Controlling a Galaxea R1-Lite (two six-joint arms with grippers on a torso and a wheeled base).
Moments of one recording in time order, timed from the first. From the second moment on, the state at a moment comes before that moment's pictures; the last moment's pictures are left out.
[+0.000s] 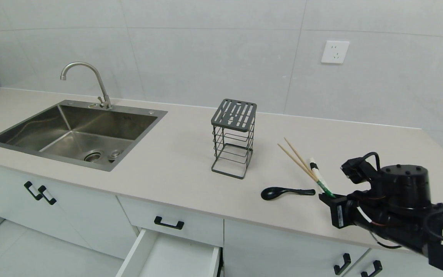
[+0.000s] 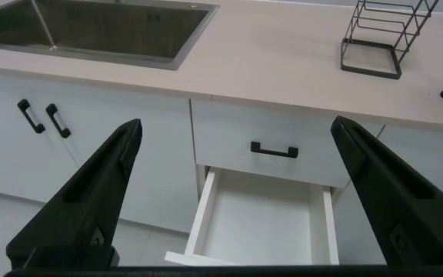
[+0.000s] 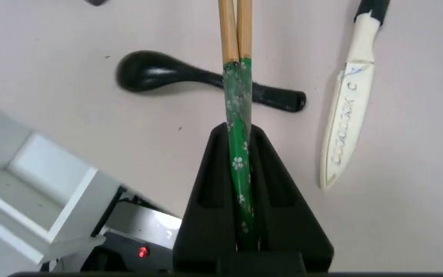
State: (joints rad) left arm 0.00 0.00 0.00 0.00 -0.03 0.00; right arm 0.36 1.79 -0.31 -0.93 -0.01 0.06
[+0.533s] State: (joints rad) left arm 0.00 0.00 0.00 0.00 -0.03 0.00; right arm 0.37 1.43 -0.05 -0.91 0.09 -0.01
